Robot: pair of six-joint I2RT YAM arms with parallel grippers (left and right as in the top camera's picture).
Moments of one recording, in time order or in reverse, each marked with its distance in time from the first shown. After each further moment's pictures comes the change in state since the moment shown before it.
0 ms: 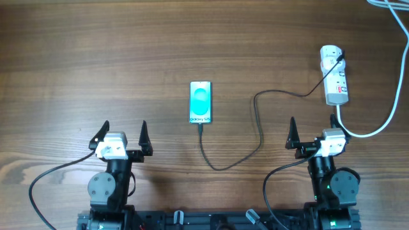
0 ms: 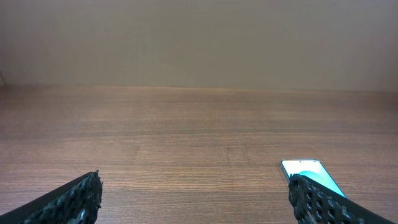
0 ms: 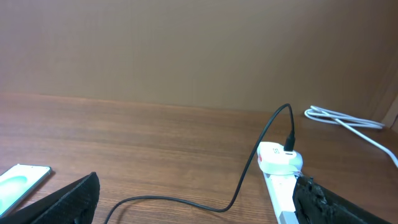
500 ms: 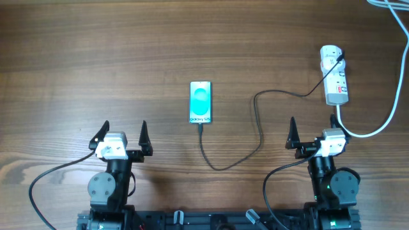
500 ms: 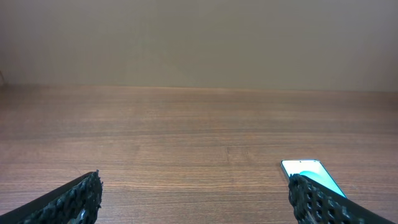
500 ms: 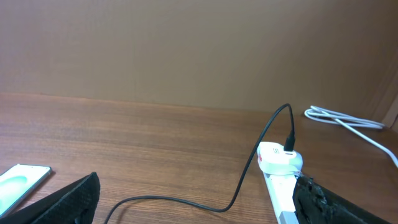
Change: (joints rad) left arm 0.000 0.000 0.000 0.000 0.000 0.000; right arm 0.000 0.000 0.000 0.000 0.000 0.000
